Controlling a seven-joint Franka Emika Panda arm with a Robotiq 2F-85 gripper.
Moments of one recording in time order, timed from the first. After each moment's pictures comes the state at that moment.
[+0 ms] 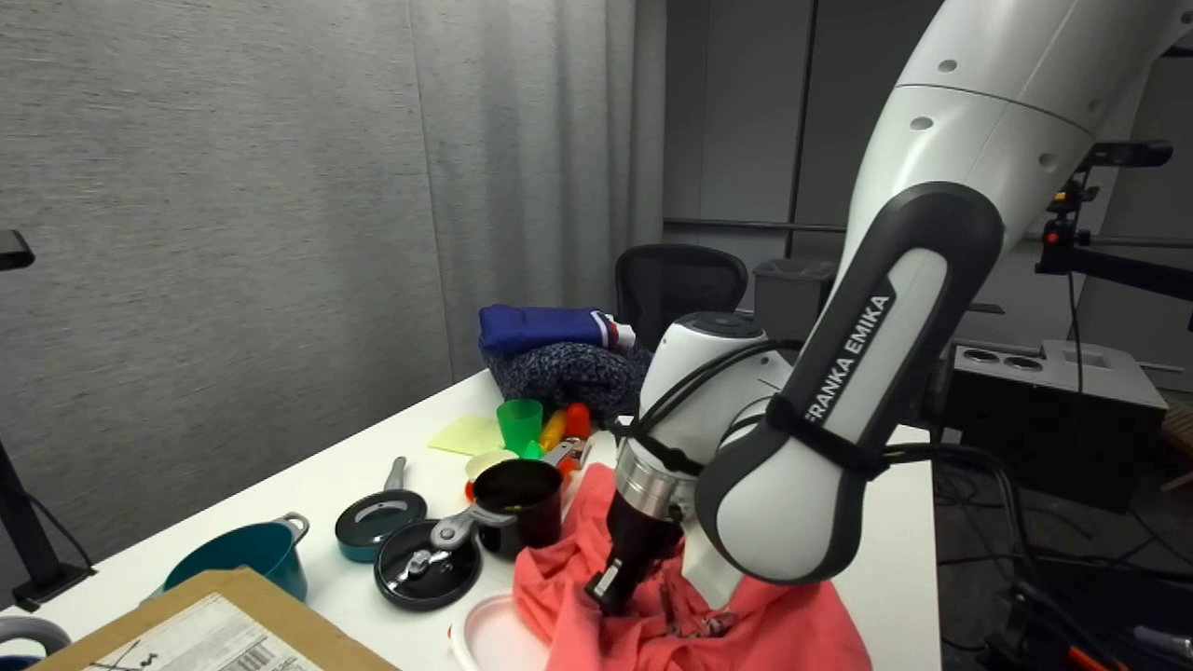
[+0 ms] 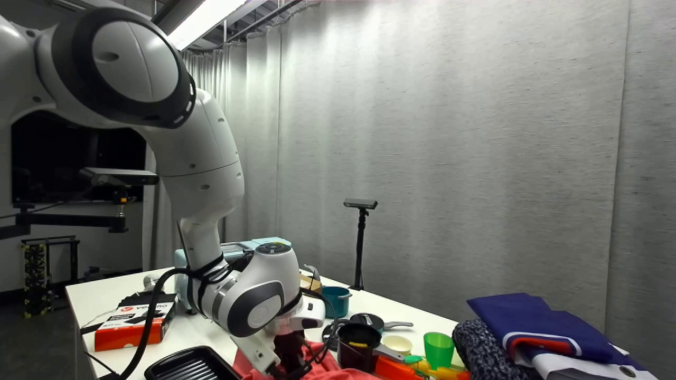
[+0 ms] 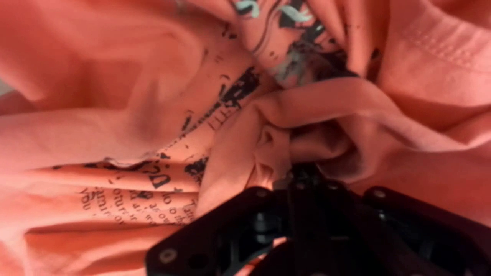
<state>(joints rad) 0.06 0.52 0.11 -2.27 0.03 3.08 0.15</state>
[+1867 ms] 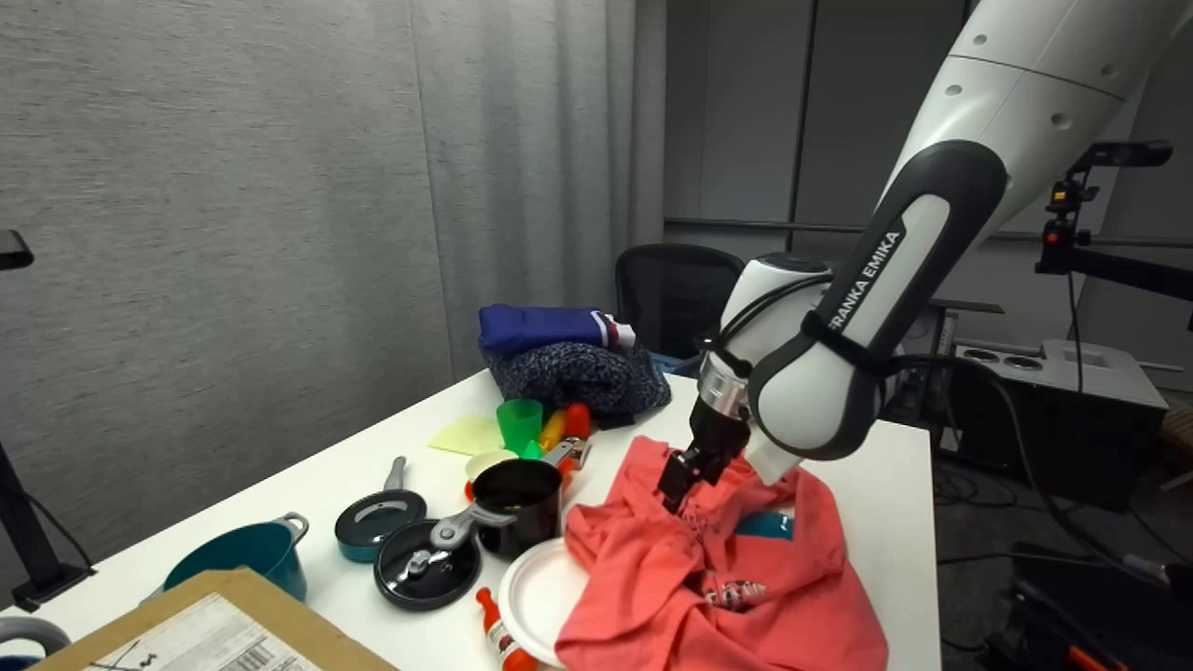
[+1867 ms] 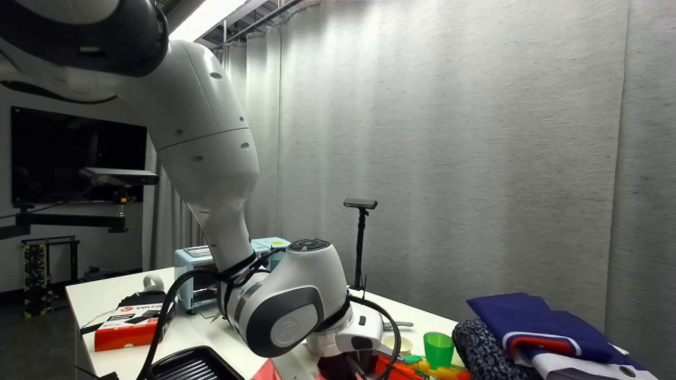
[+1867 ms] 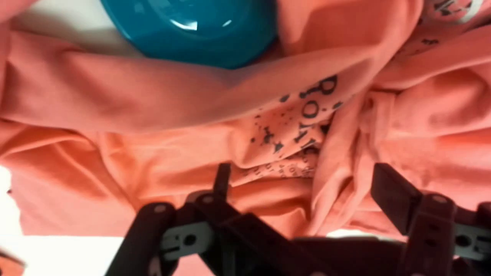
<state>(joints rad) -0.07 0.40 -0.06 -2.37 0.03 3.09 0.10</state>
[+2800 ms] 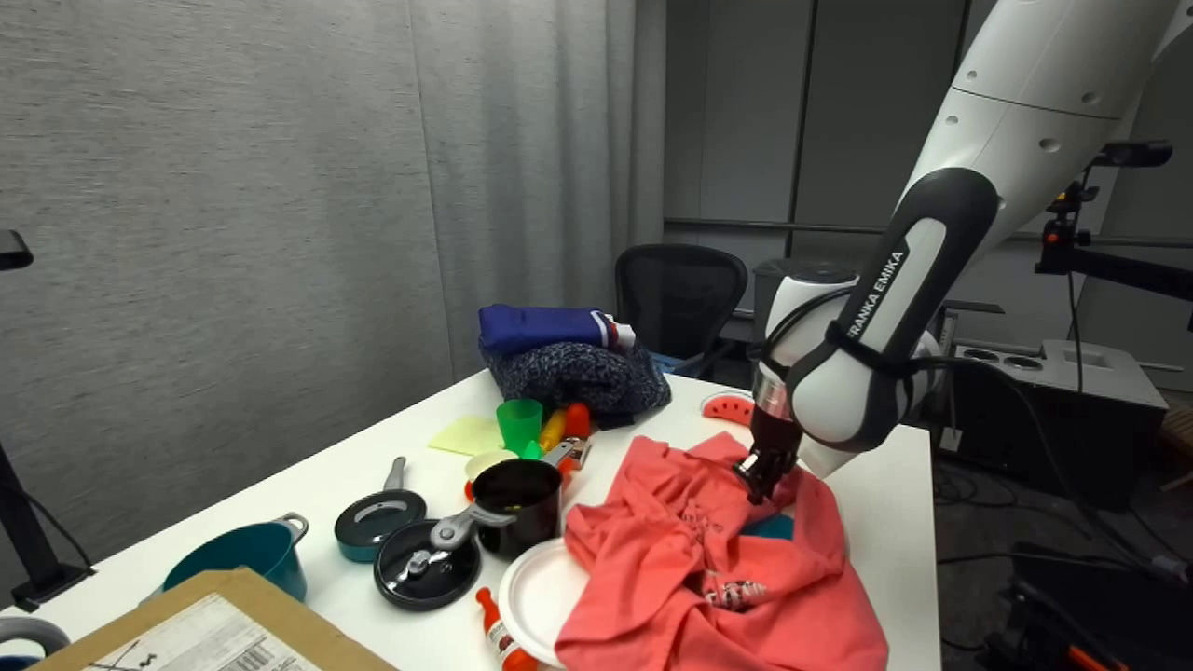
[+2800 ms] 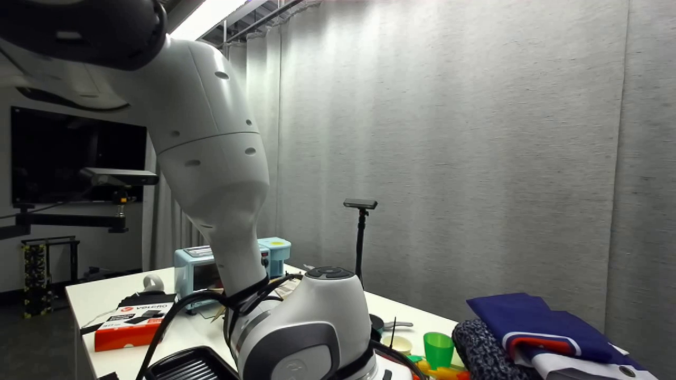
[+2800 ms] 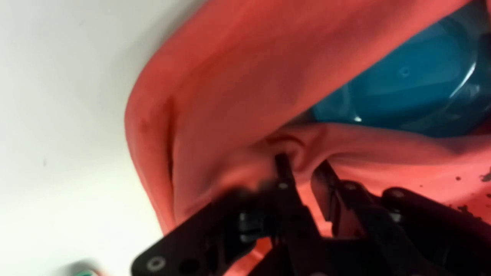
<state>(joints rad) -0.07 0.43 -0.22 -2.42 0.02 3.03 0.10</state>
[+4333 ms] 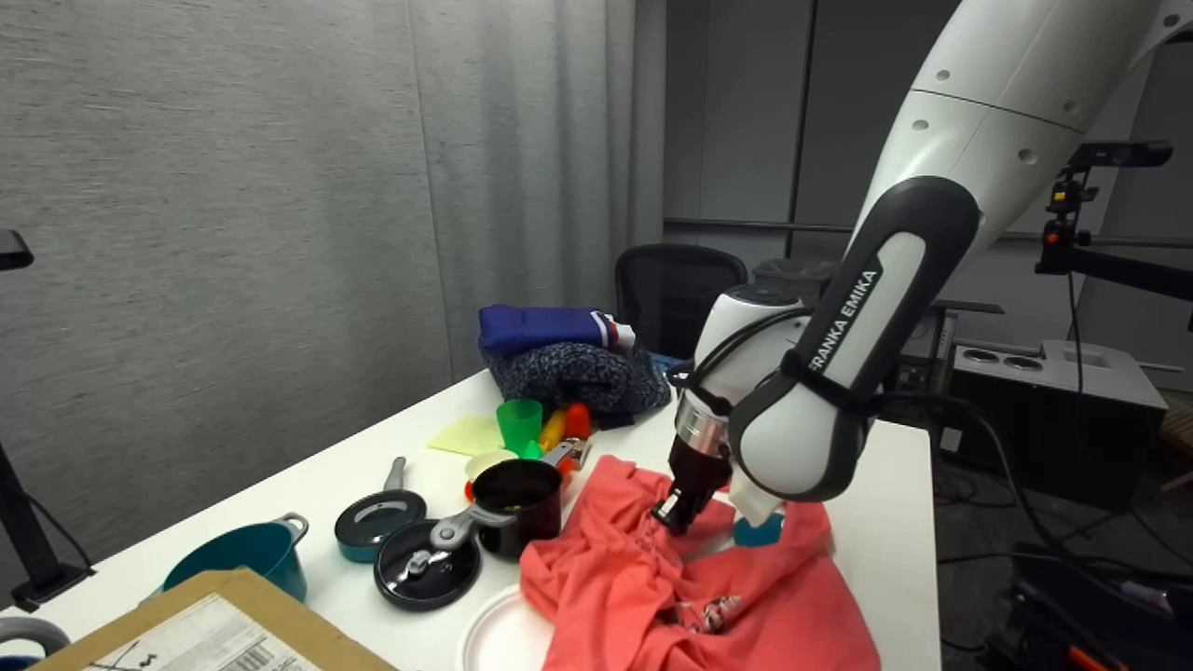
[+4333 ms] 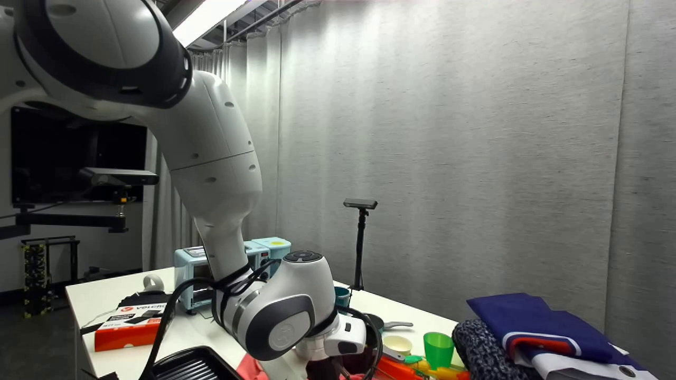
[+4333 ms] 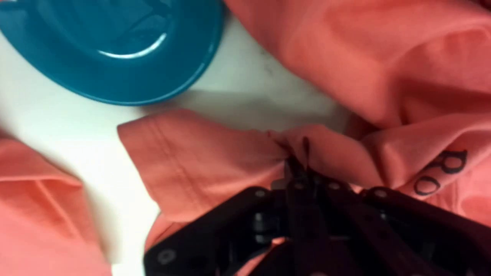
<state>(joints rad) -0.02 0.48 -0.03 -2.32 0.02 3.07 0.10</state>
